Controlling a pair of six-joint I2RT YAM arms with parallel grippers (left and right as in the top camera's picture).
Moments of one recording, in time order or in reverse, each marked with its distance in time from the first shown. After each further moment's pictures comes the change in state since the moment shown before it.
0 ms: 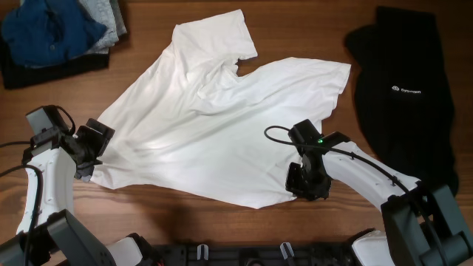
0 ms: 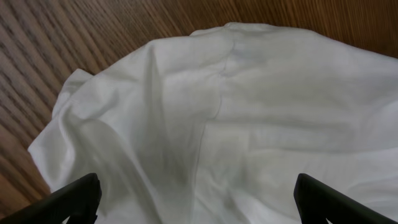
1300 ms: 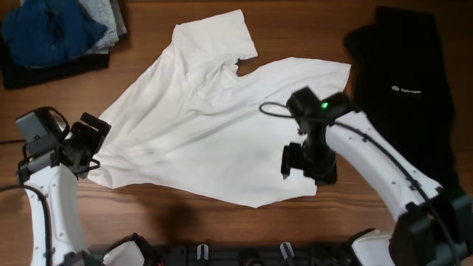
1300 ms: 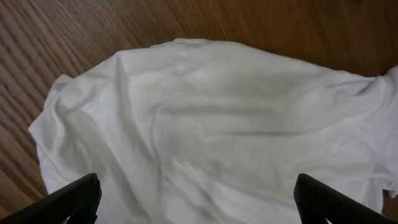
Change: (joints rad) left arm 0.000 -0.177 0.000 -0.027 0.056 -0.003; right arm 0.000 0.008 0.393 -0.479 0.026 -0.109
